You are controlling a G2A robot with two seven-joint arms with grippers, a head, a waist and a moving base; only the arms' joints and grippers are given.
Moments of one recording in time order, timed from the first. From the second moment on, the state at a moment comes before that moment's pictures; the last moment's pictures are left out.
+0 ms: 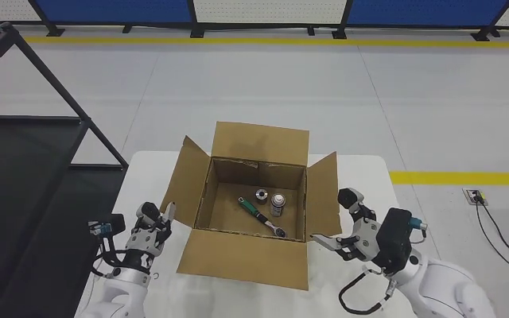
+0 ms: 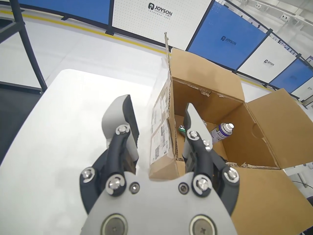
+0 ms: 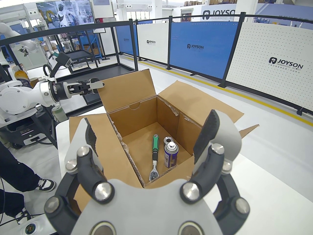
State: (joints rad) left arm 1.51 -1.25 -1.58 -2.05 0.91 0.06 -0.17; right arm -1.33 -1.20 1.57 -2.02 -0.94 -0.70 0.23
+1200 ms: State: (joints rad) left arm 1.58 -1.25 -1.63 -2.10 0.87 0.06 -0.14; right arm -1.30 -1.17 1.53 -2.00 -0.93 -0.68 0.22
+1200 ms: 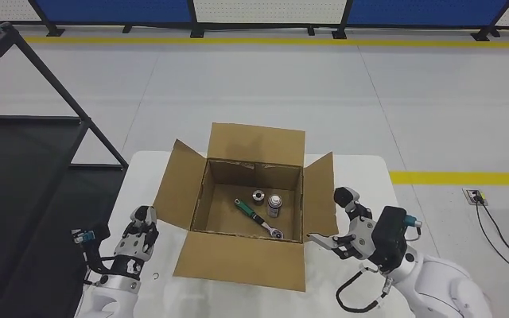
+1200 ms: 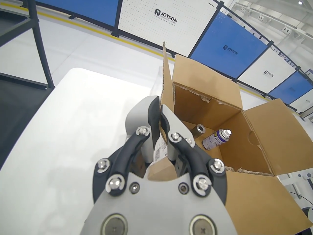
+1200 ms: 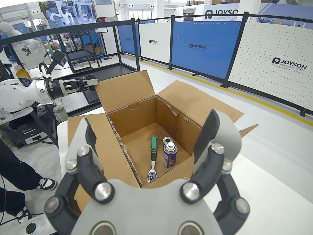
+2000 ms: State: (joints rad) left arm 1.63 -1.26 -1.66 -2.14 0.87 0.05 -0.12; right arm -1.28 -1.16 1.51 -1.99 -0.92 -0.69 0.23
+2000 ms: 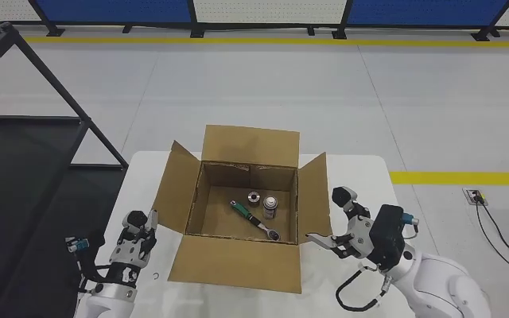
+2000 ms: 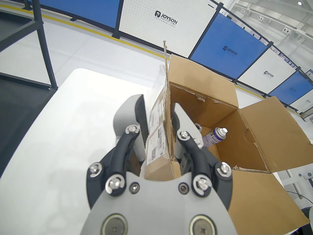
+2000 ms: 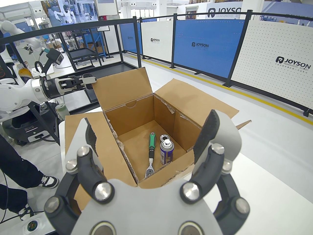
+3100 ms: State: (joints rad) left arm 1.74 -1.26 -1.71 -2.21 0.85 -0.10 0.04; right arm -1.24 -1.14 1.55 -1.81 -0.44 -0.57 0.37
